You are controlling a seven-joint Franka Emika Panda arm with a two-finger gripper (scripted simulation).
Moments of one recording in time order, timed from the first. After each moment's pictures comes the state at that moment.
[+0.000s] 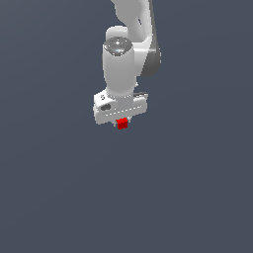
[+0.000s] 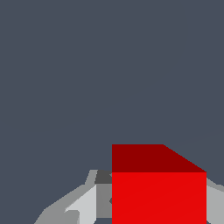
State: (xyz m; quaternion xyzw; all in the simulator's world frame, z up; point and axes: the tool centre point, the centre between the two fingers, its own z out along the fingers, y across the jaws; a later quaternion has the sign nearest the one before) arm -0.043 -0.021 0.202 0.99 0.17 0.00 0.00
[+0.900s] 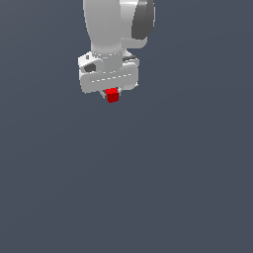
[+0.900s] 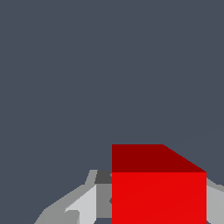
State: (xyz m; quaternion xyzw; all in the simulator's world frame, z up) arm -0.098 -0.057 0.298 0.99 0.17 0.00 0.00
